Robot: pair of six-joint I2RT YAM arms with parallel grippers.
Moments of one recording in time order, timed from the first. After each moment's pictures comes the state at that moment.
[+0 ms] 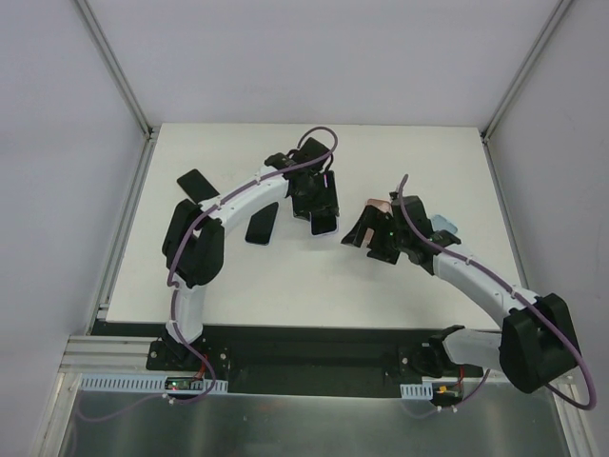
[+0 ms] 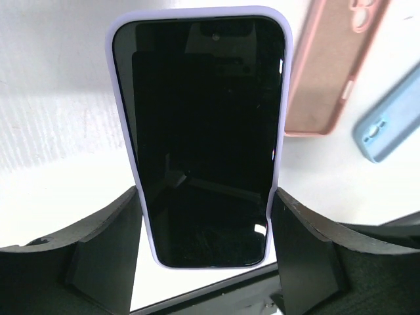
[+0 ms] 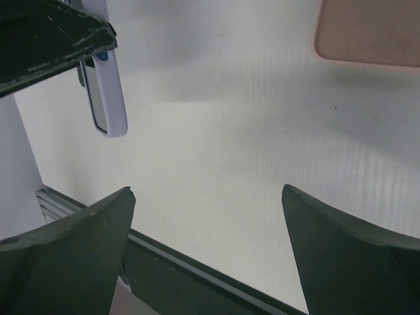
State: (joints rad) left arm -0.68 2.02 1.75 -0.82 0.10 -0.78; right arm 0.47 1.21 0.73 -0.34 -0.20 0.79
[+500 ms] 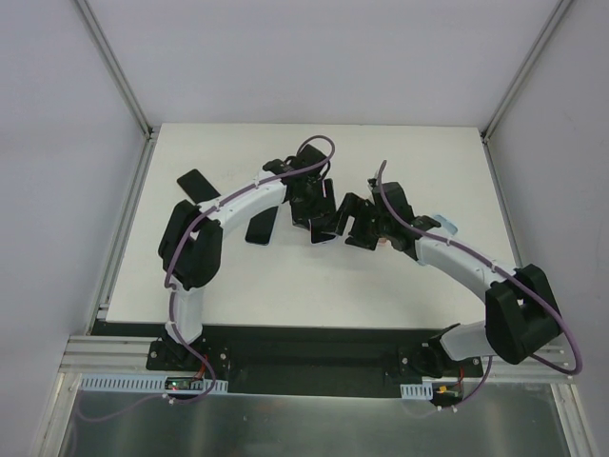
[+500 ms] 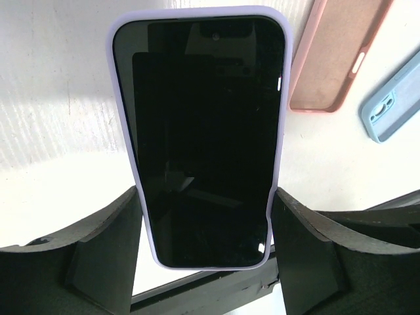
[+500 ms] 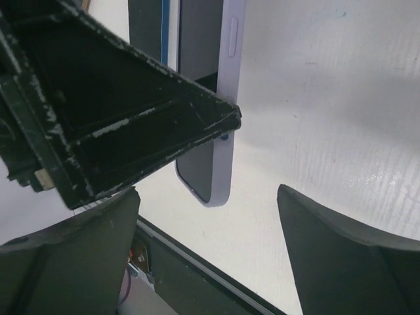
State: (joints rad) left arm -0.68 1.99 1.67 -0.78 0.18 -0.81; right arm 0.55 1.38 0.87 -0.21 -0.27 0.83
